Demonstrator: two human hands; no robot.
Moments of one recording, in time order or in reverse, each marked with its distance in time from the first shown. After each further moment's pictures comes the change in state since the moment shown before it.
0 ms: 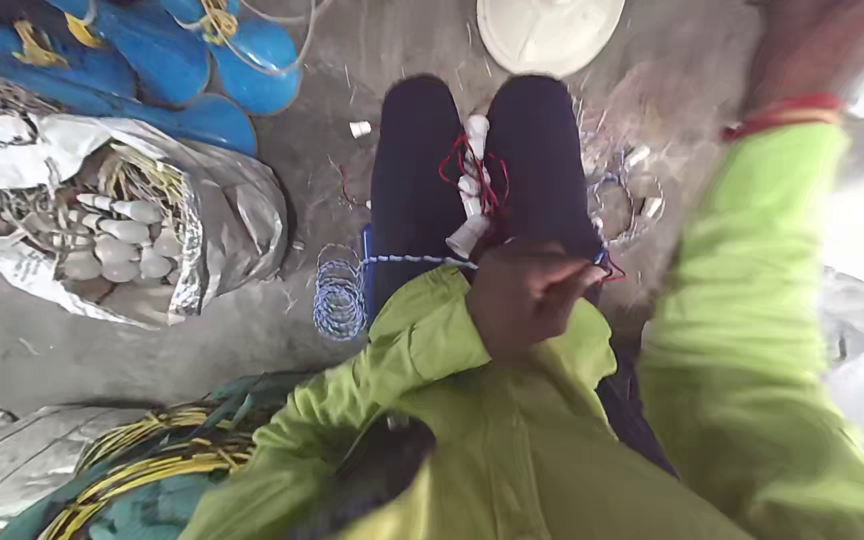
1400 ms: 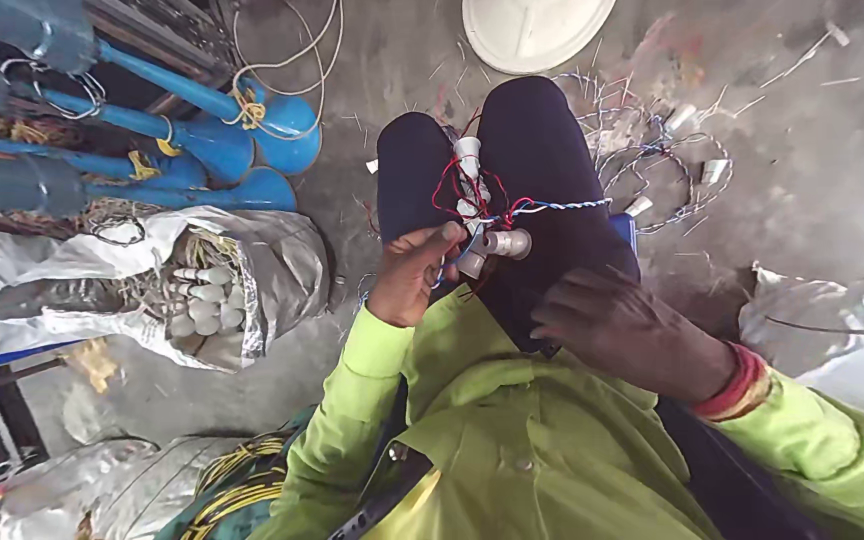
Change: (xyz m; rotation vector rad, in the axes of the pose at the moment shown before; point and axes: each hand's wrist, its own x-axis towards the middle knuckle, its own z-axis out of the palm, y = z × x) left_hand 0.012 -0.042 -0.075 -0.600 0.180 -0.745; right_hand -0.212 0.008 0.023 0.155 -0.482 -1.006
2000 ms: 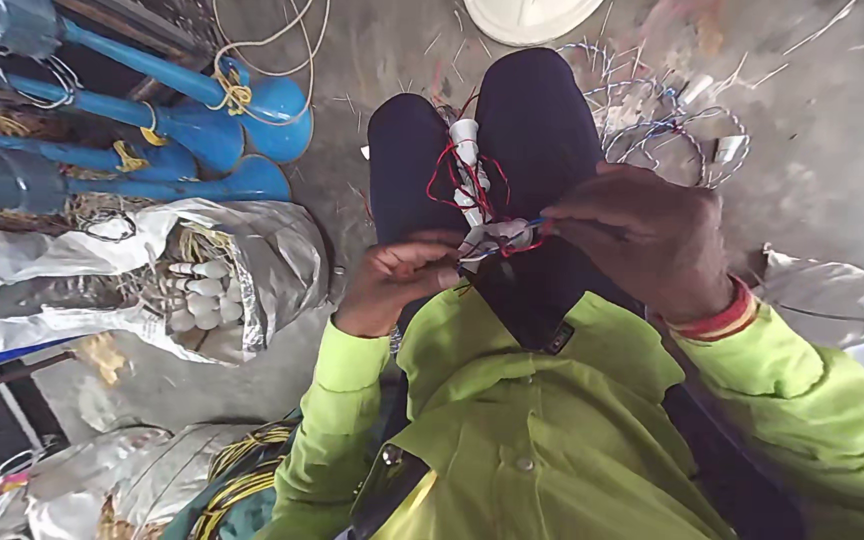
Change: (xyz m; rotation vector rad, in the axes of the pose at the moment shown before) left_hand -0.008 0.003 -0.038 0.210 -0.342 0.183; right_hand 0.043 0.034 -0.018 0.292 0.501 0.253
